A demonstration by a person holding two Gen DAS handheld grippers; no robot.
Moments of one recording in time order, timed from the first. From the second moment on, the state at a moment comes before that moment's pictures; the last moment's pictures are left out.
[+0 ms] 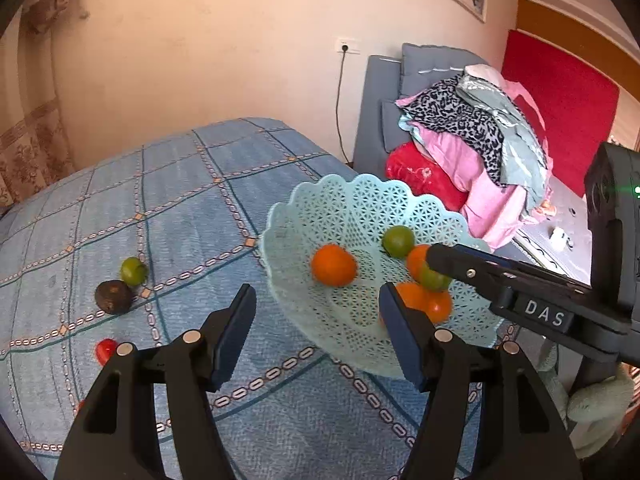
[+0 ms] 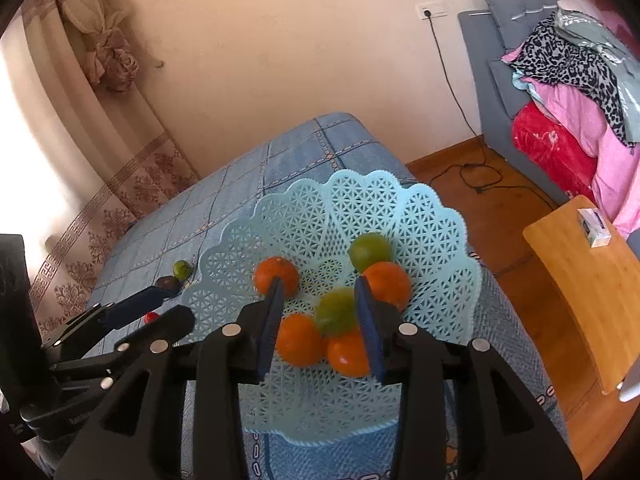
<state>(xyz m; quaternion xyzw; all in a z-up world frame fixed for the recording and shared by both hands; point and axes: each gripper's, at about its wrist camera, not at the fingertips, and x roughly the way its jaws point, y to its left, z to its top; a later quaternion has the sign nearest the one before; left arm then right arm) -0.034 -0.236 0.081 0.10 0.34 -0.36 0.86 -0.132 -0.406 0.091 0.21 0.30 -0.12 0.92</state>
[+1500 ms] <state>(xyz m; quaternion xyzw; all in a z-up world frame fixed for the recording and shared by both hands) -0.033 -0.123 0.078 0.08 0.34 -0.24 0.91 -0.125 -0.368 0.086 0.16 0.29 -0.10 0.94</state>
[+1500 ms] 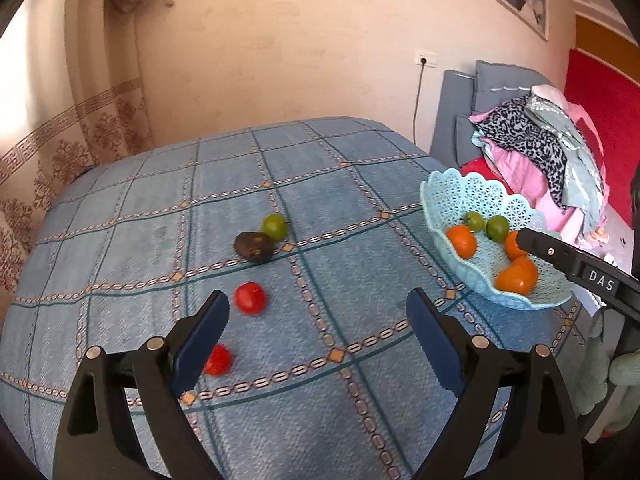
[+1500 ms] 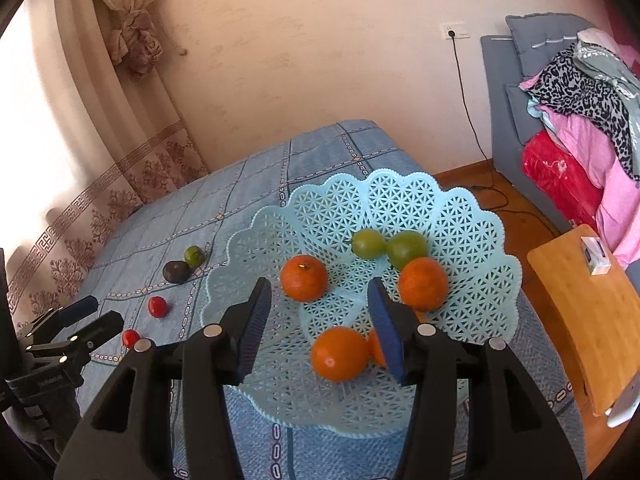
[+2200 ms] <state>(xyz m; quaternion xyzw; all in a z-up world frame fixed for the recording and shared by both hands) -0.020 -0.066 0.036 0.07 0.39 -0.18 0.90 -0.116 -0.309 0.084 0.08 0.29 -0.04 0.95</state>
